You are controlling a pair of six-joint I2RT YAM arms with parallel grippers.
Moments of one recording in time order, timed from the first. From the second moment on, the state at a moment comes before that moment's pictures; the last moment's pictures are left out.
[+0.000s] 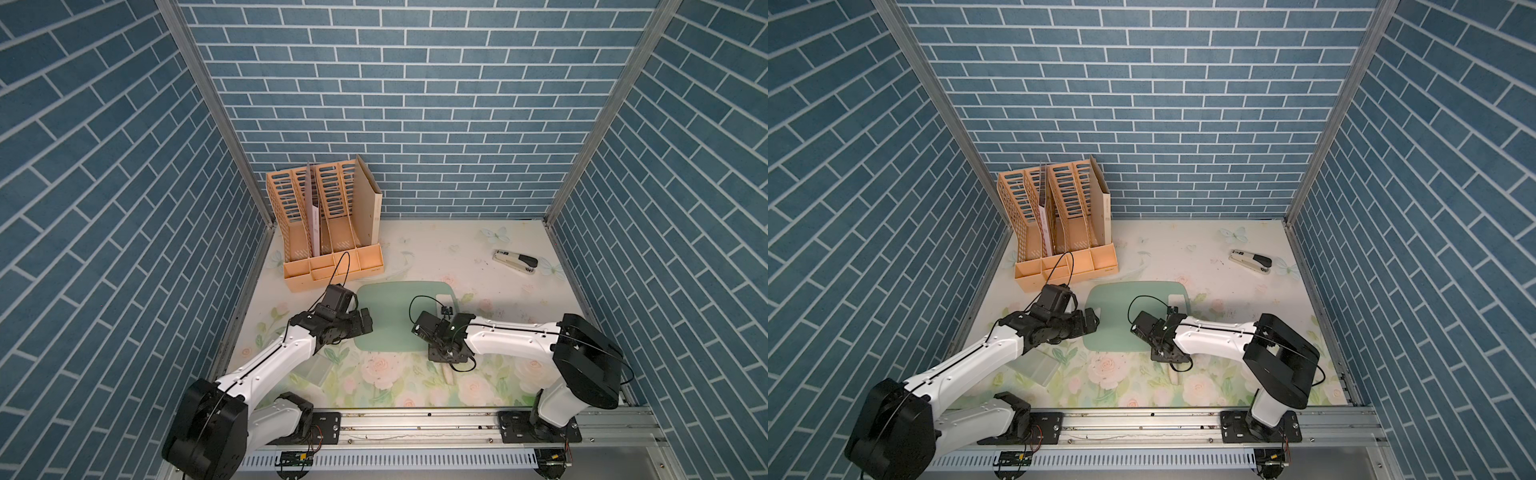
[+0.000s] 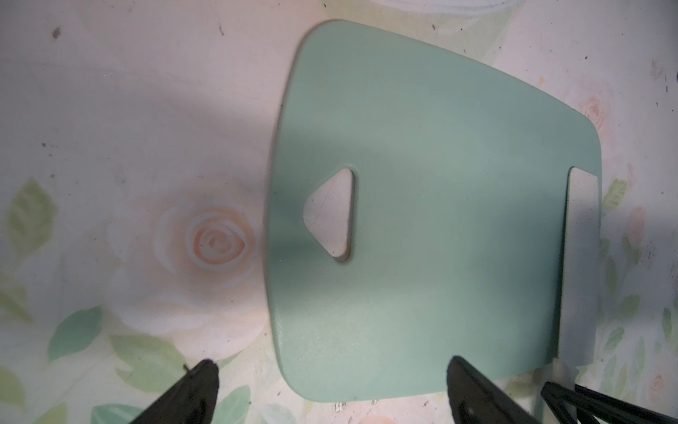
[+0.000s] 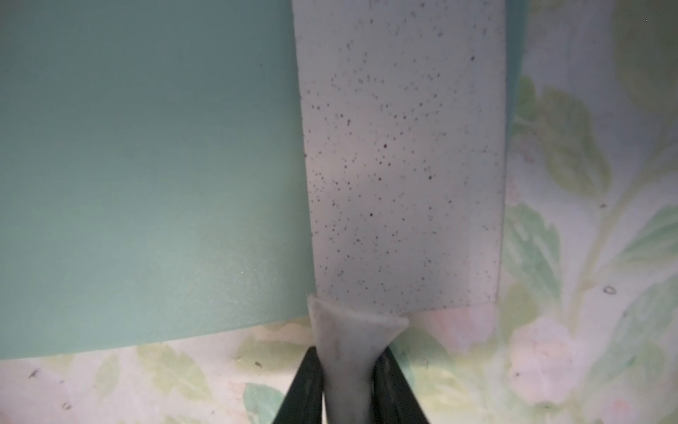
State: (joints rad) left arm -0.44 1.15 0.63 -0.50 0.07 -0.65; right arm 1.09 1.64 0.94 -0.74 0.20 1.07
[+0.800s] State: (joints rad) left arm -0.44 1.14 0.69 -0.55 0.07 -0.61; right arm 1.07 1.63 0.92 -0.72 0.19 1.07
